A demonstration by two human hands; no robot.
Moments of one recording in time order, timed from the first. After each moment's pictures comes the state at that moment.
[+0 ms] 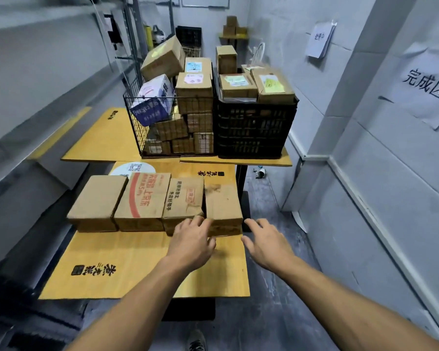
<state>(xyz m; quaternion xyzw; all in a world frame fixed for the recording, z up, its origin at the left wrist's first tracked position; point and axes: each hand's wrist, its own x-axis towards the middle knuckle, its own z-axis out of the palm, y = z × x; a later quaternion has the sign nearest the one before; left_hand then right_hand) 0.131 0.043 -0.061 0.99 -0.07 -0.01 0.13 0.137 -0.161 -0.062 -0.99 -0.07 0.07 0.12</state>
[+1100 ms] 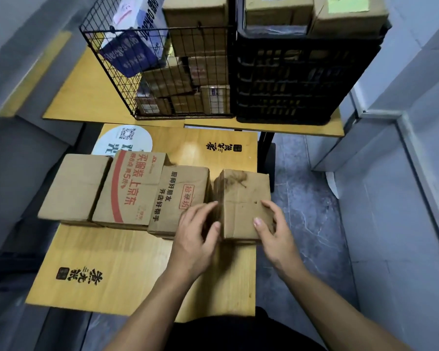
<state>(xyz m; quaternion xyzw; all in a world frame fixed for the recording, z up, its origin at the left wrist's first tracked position) 0.235 0.028 -0.100 0.90 0.05 0.04 0.43 0.263 -0.170 -0.138 -0.78 0.08 0.13 0.61</state>
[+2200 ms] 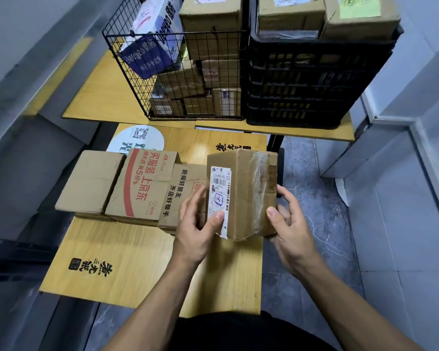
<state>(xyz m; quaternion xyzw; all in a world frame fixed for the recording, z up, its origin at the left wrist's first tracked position) 0.231 0.031 -0.088 0.78 0.14 0.06 0.60 0.267 -0.163 -0.093 -0.61 0.06 0.14 0.78</state>
